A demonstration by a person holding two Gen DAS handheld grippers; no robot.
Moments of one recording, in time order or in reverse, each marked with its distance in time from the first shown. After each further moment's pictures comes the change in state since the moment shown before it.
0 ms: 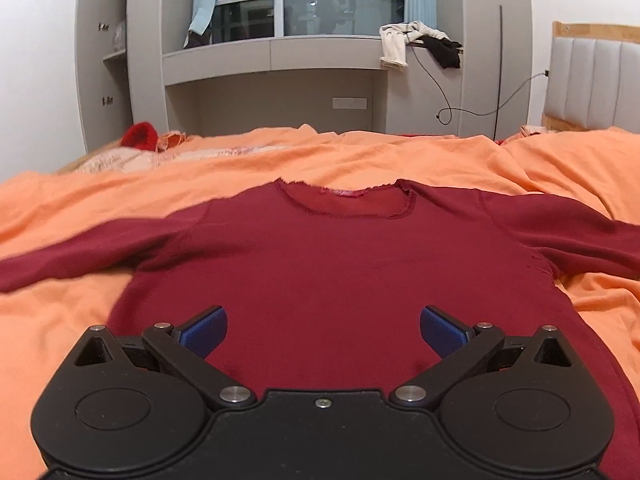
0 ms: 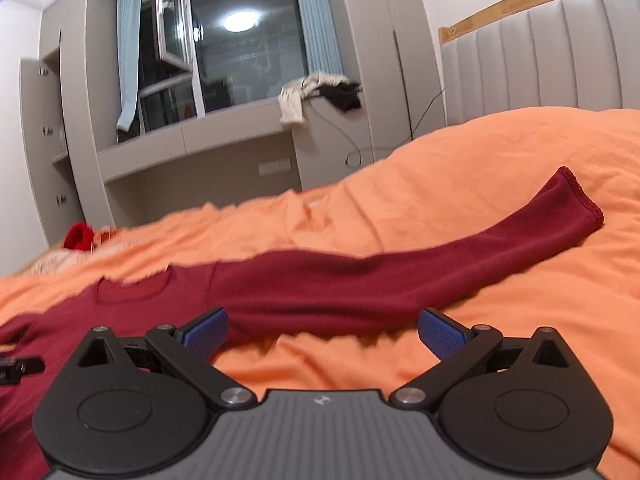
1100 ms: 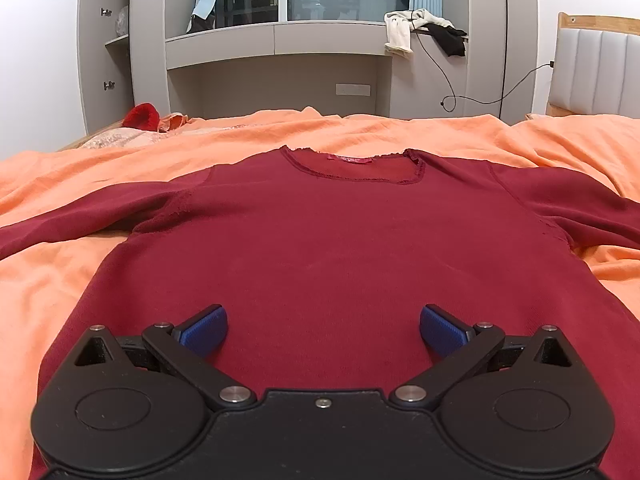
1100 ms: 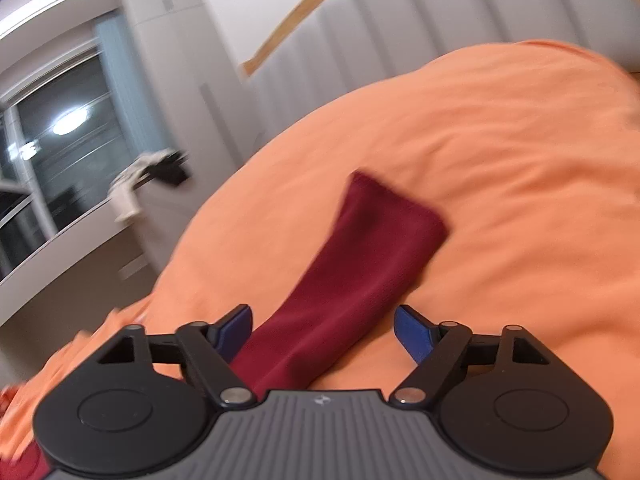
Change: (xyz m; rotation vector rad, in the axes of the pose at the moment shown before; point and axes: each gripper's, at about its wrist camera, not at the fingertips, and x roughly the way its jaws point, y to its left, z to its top) left arm 0.014 0.006 -0.025 -0.003 0.033 0.001; right arm 0.088 -0.137 0.030 0.433 -0.159 -0.403
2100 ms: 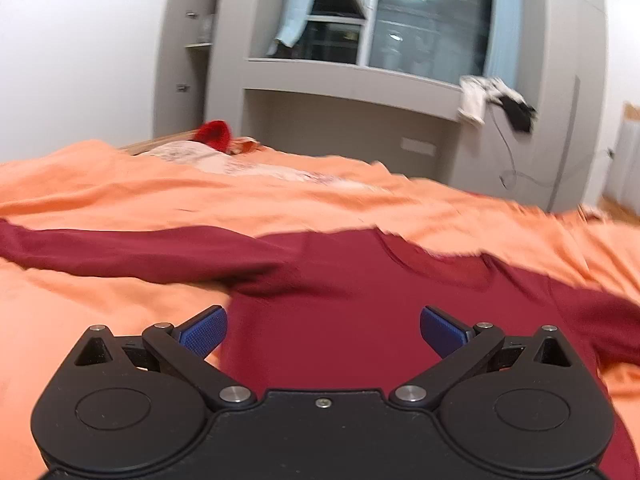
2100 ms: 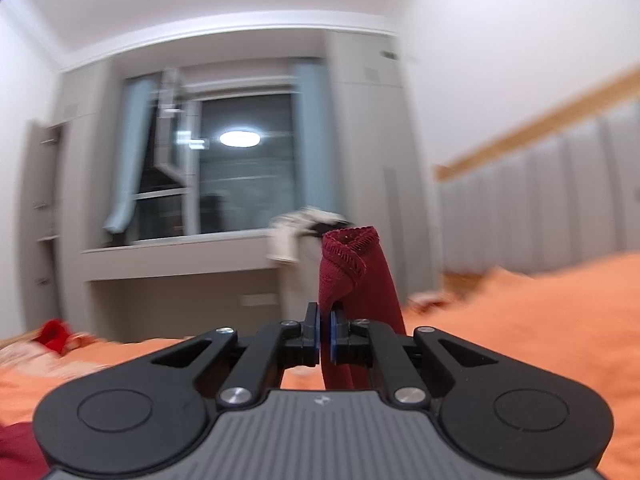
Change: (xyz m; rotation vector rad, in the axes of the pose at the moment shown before) left arm -0.040 0.076 0.047 -0.236 -0.128 0.121; right arm -0.079 0.184 -0.001 -0.466 -0.249 0.518
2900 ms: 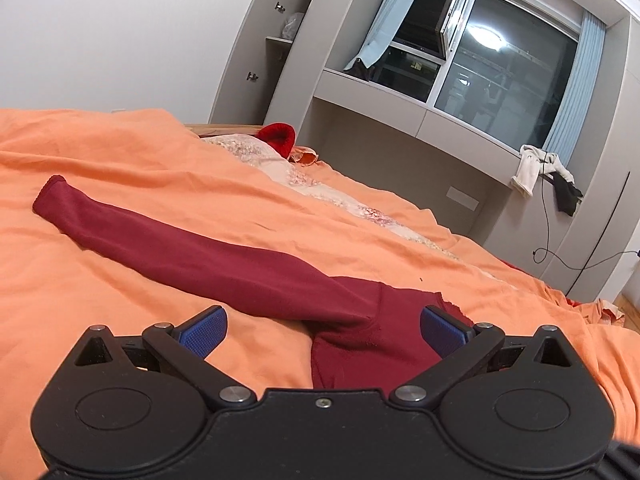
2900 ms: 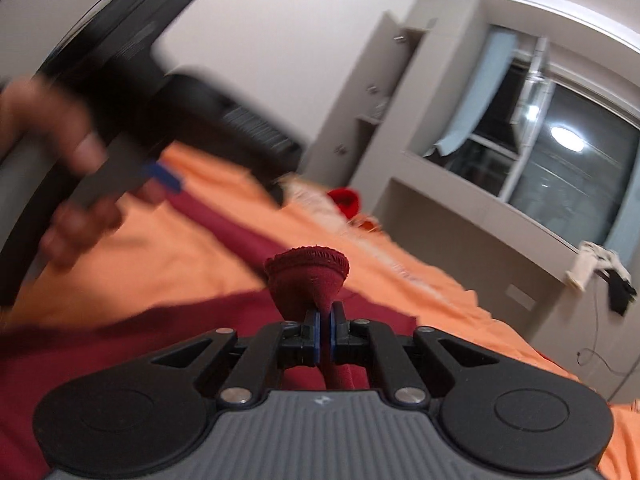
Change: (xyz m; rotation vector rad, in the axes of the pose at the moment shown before) left arm -0.014 0.087 0.033 -0.250 -0.037 0.051; right arm -0.071 0.239 -0.094 -0.648 0.189 0.756
